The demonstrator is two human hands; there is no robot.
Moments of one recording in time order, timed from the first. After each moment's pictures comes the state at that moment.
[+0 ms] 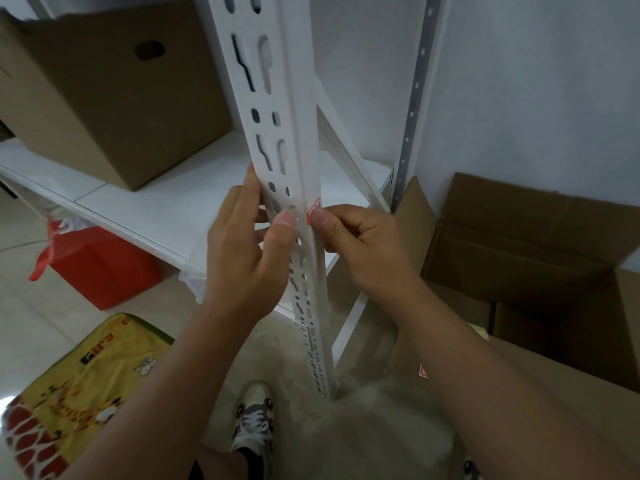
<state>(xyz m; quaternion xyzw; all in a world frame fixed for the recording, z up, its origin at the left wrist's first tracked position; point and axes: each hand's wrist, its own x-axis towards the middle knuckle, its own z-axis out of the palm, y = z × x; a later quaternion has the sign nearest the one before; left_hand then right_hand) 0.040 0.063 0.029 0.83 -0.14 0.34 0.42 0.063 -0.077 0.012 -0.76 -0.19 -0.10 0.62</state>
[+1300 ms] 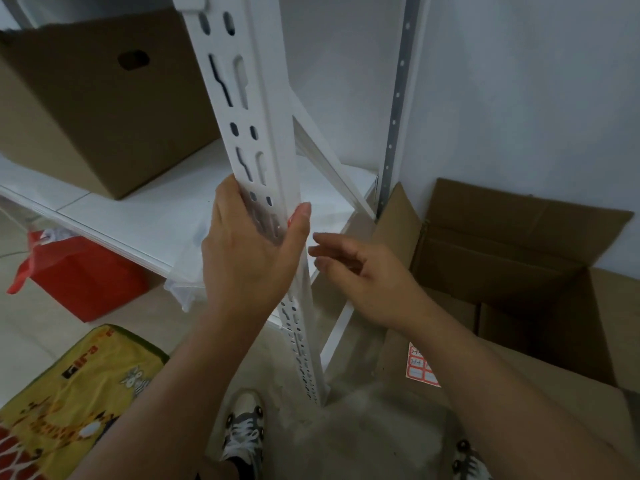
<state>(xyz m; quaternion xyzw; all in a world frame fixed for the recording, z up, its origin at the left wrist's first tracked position) 0.040 0.042 0.031 0.86 -0.02 0.38 0.35 0.050 -0.112 -0.006 -0.83 -0.20 0.00 0.52</state>
